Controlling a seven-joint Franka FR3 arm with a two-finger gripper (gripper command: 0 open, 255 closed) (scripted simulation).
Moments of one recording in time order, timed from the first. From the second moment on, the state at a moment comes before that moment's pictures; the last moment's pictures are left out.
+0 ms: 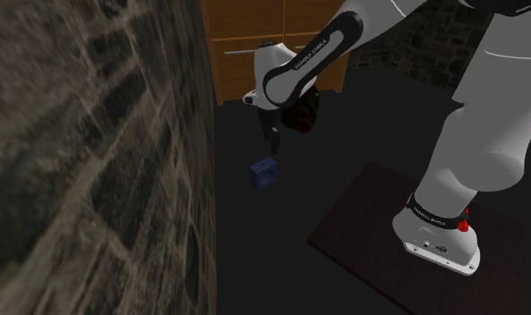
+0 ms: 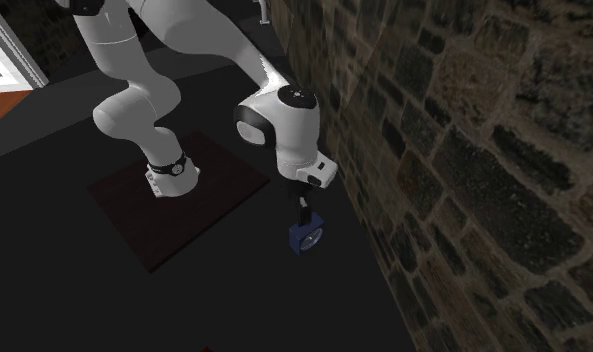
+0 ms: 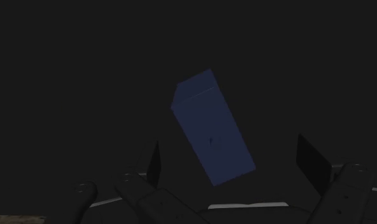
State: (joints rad) arm 0.25 0.08 -0.04 -2.28 0.01 2.36 -0.79
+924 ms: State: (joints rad) arm 0.28 0.37 0.00 -2.20 -0.01 2.55 -0.91
